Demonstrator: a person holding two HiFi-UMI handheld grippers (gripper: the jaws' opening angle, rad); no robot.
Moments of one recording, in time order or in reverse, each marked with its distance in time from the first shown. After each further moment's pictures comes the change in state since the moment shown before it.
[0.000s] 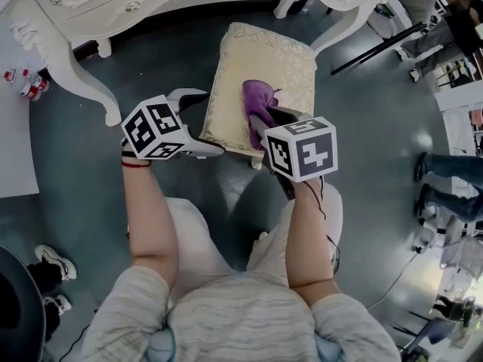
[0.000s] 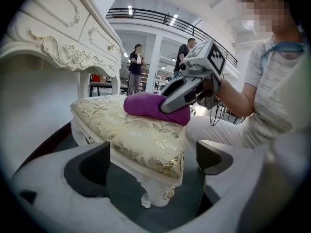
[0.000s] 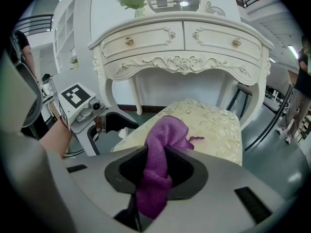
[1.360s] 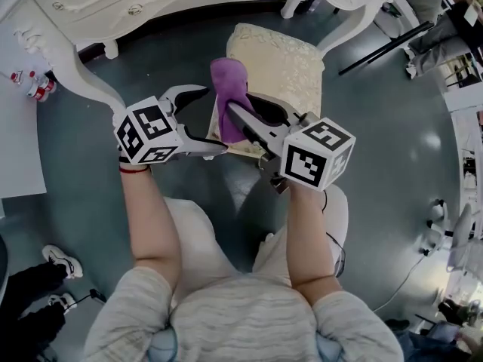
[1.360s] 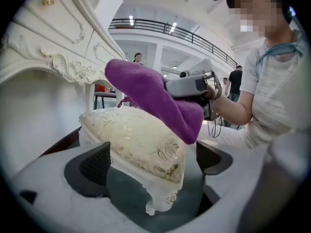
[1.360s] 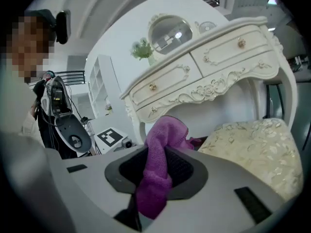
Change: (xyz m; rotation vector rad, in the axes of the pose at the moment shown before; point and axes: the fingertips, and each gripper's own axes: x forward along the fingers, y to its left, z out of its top) left arm -0.023 0.005 0.020 0.016 -0.105 0.048; right arm -0.024 0.063 0.071 0.127 -0.460 0.472
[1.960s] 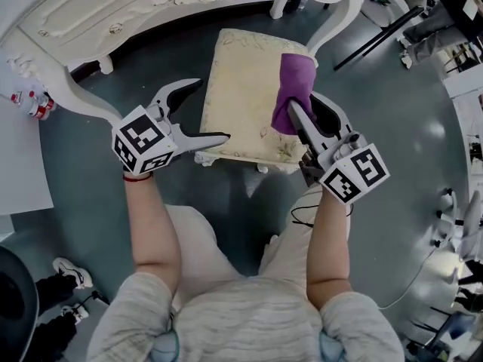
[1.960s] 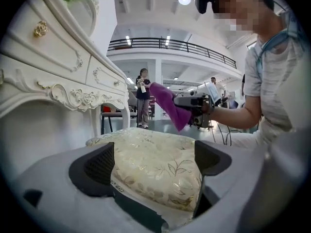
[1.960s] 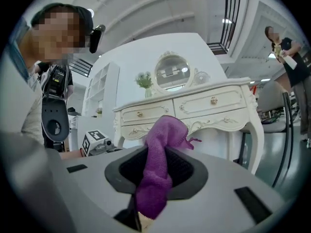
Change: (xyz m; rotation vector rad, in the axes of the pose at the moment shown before) left arm 0.005 0.013 0.052 0.105 -0.184 0.121; right arm -0.118 -0.062 0.041 -0.282 -0.295 -0.213
